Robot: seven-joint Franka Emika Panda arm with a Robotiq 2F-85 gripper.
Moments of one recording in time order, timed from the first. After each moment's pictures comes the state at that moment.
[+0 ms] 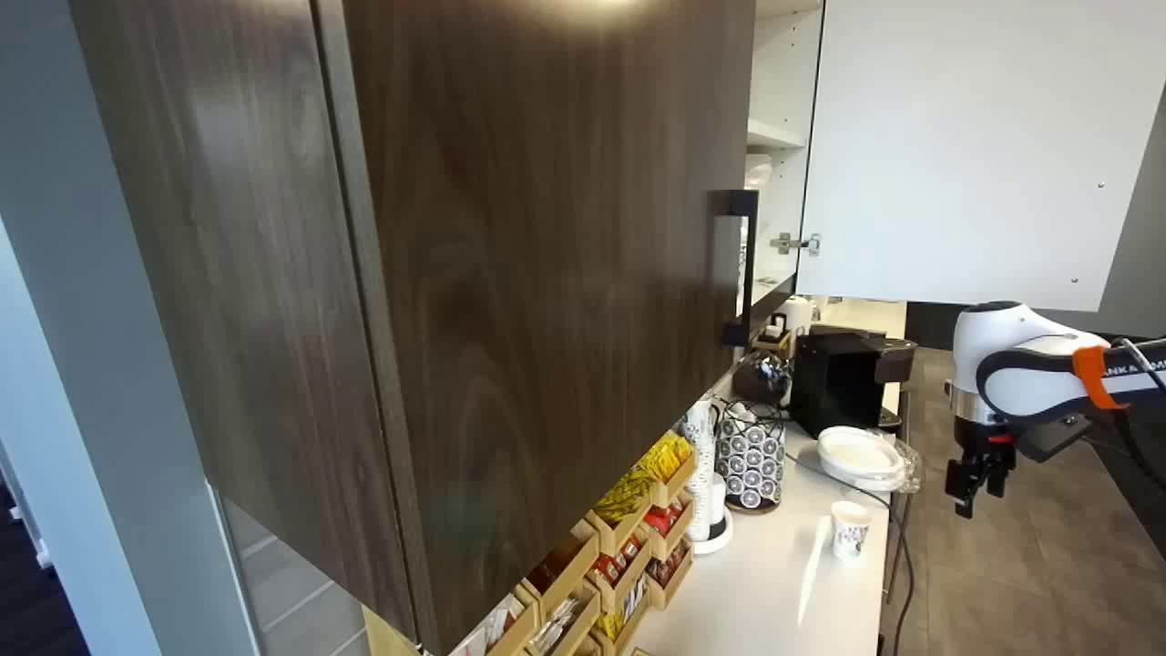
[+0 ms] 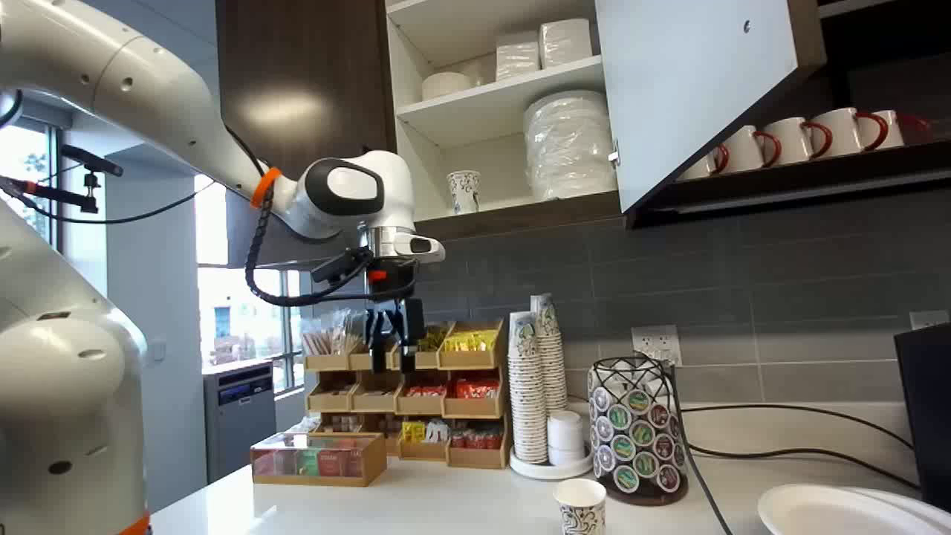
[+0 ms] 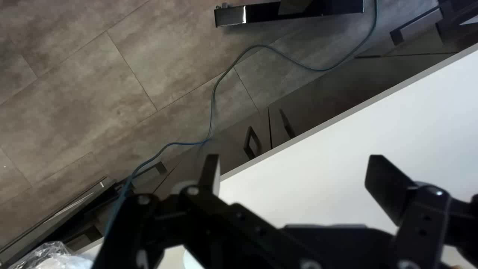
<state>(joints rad) -0.12 -0.60 -0.06 -2.65 -0.16 1.98 -0.04</state>
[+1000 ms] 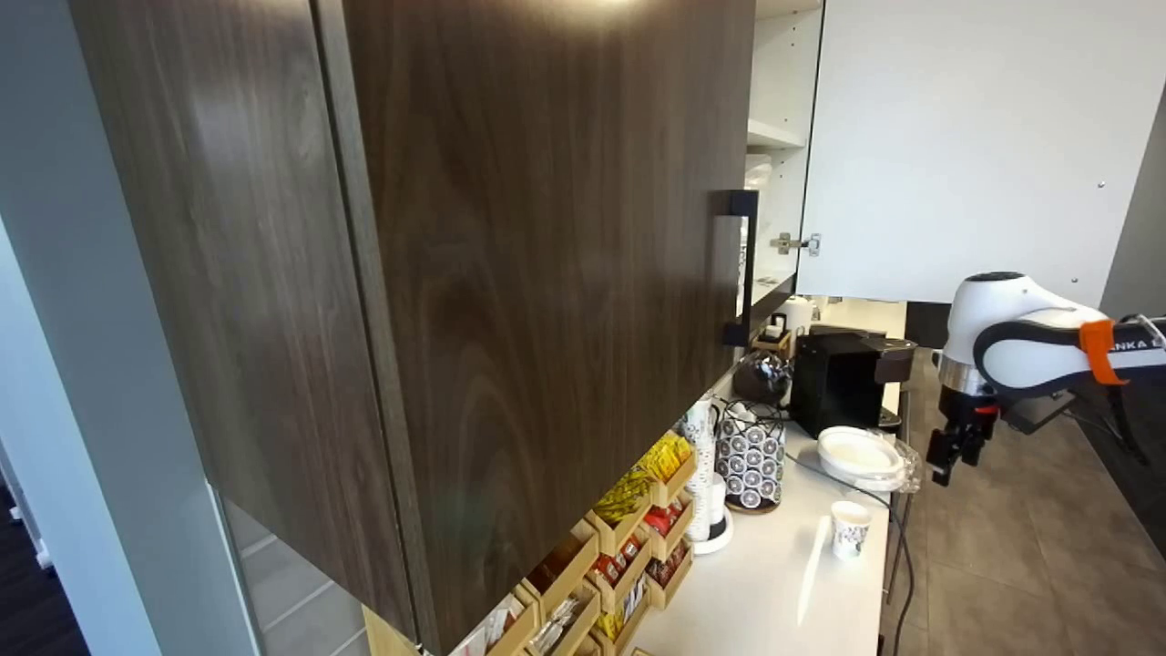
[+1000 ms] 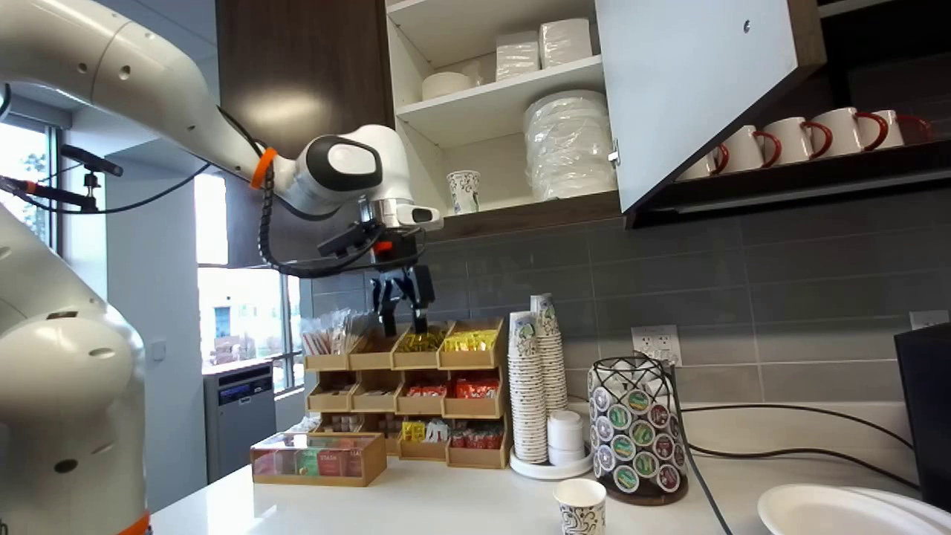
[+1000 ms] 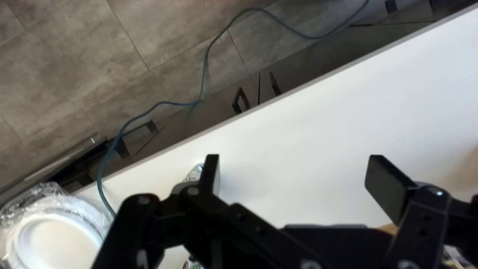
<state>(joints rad) -0.07 -0.62 -0.05 -2.55 -0.13 1.98 -0.06</state>
